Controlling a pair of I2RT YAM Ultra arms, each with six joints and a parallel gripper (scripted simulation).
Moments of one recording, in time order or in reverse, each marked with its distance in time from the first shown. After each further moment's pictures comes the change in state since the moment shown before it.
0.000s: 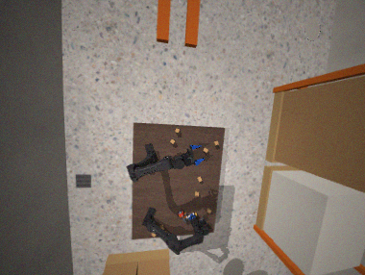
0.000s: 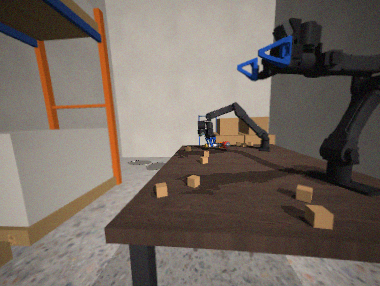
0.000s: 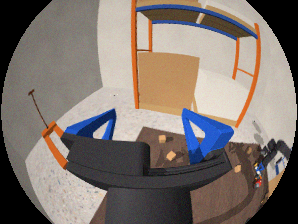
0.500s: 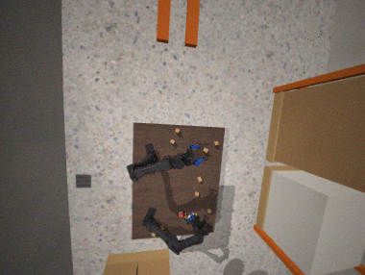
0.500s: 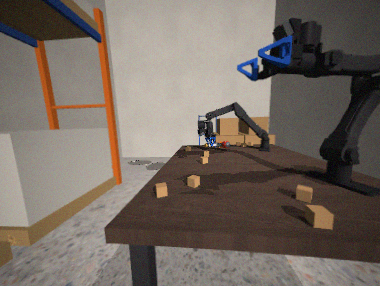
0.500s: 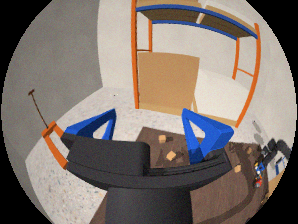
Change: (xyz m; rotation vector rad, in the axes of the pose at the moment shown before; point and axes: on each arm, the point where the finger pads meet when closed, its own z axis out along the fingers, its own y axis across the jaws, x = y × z) left arm 0.000 0.000 0.000 0.000 0.000 0.000; right arm 0.000 0.000 -0.002 0.000 -0.001 0.000
